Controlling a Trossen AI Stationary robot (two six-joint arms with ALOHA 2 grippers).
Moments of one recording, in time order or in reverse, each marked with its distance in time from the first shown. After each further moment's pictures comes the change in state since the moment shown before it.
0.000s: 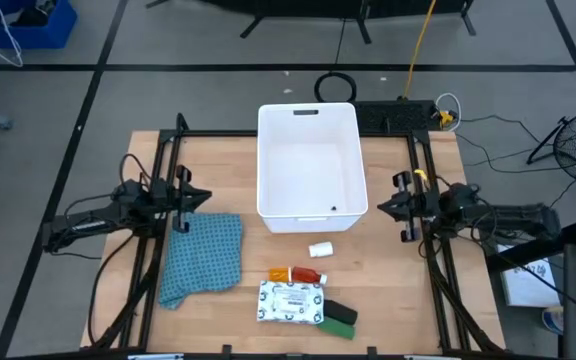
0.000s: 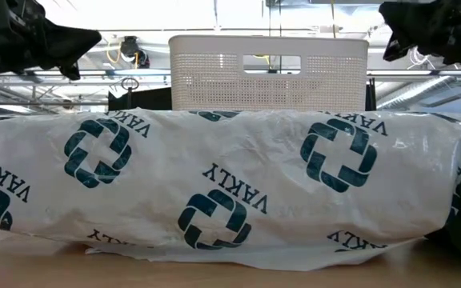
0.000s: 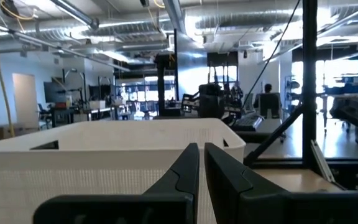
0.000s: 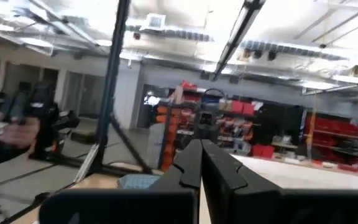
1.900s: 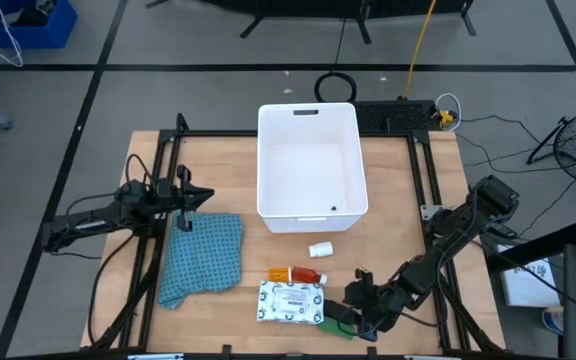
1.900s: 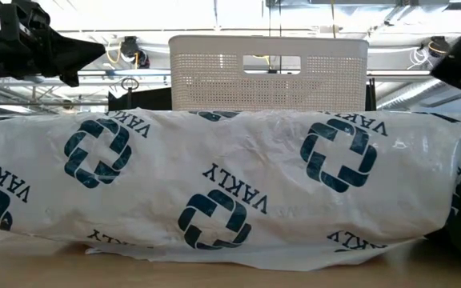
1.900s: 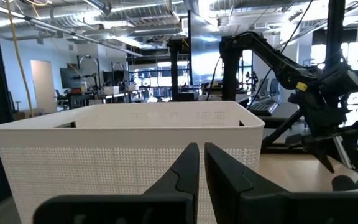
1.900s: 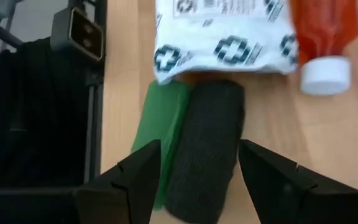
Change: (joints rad) left arm 0.000 0.000 0.000 -0.064 -0.062 0.025; right arm 0.885 1.397 0.885 -0.756 0.508 0.984
